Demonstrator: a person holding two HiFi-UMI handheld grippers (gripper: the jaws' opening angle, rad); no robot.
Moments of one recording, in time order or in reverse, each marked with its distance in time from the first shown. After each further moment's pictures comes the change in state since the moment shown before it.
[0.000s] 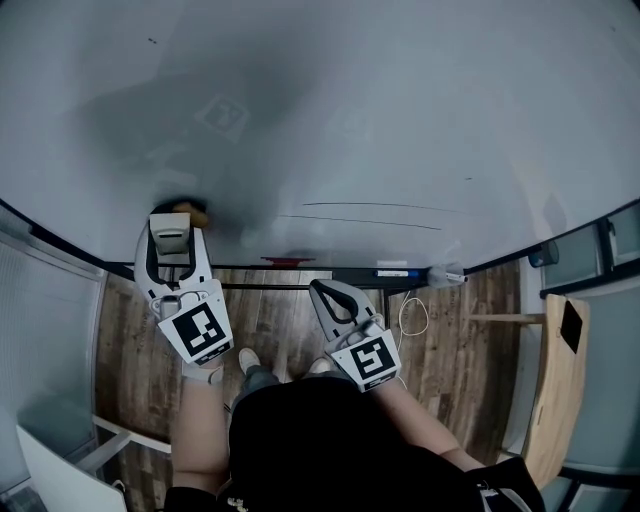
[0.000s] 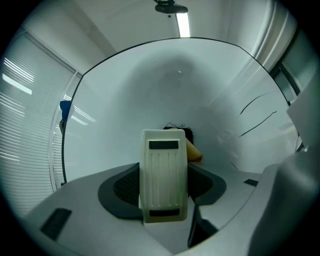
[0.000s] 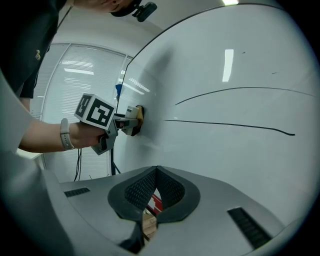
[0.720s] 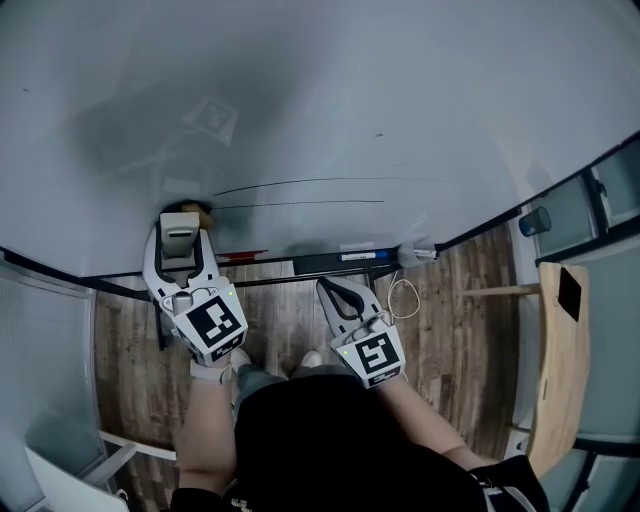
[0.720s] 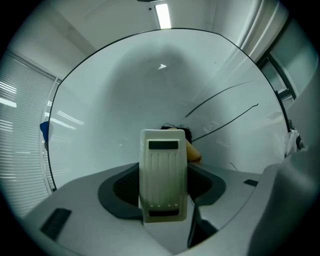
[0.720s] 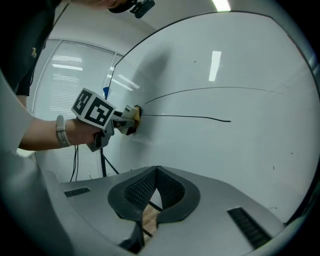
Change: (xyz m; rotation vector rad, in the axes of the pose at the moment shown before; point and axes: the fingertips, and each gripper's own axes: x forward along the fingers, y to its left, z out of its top) left arm -0.006 -0.125 0.017 0.103 0.081 -0.084; right arm -0.089 -0.071 -0.051 0.056 0.061 -0.134
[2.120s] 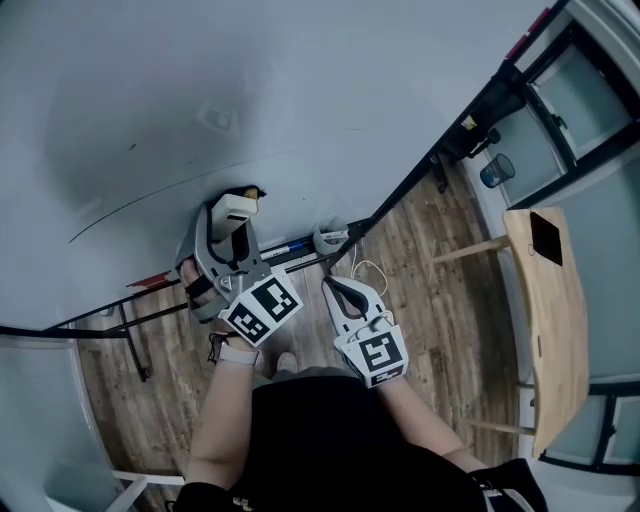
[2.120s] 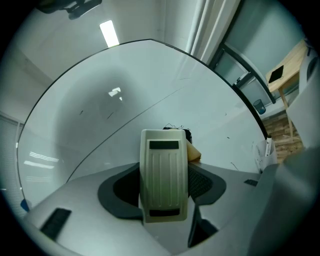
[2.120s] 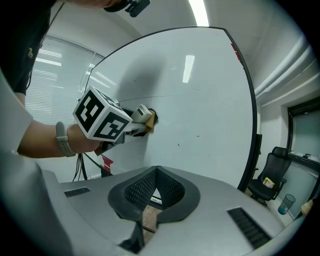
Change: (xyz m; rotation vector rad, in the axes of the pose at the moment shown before) left arm -0.008 -0.293 0.129 0.295 -0.118 -0.163; right arm -0.158 -0.153 -0.077 0.095 0.029 -0.255
